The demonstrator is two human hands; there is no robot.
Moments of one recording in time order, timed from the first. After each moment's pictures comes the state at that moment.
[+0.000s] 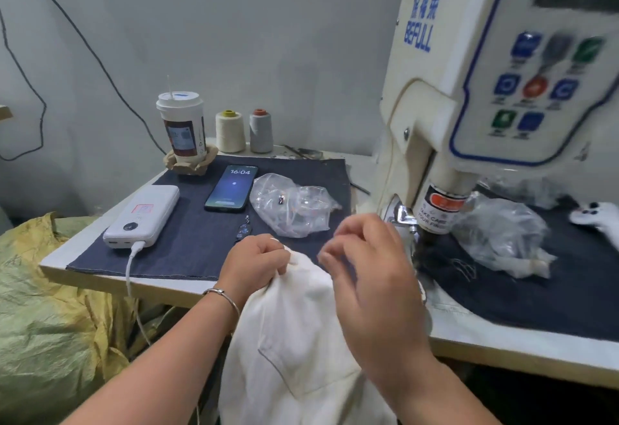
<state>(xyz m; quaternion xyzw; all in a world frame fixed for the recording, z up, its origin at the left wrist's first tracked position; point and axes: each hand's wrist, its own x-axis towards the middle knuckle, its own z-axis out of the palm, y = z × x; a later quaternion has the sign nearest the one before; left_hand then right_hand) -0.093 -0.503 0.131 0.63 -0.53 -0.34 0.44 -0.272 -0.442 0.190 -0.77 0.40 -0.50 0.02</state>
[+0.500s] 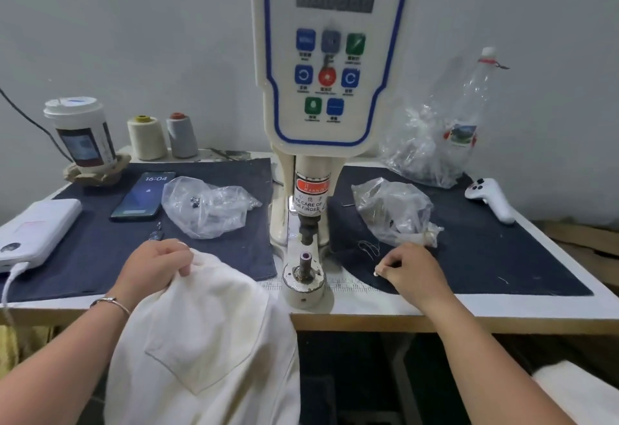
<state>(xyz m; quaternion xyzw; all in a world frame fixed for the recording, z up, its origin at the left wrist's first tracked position) -0.096 -0.503 0.132 0.65 -0.53 -0.33 0.43 -0.469 -0.520 0.135 -0.67 0.68 -0.25 0.19</state>
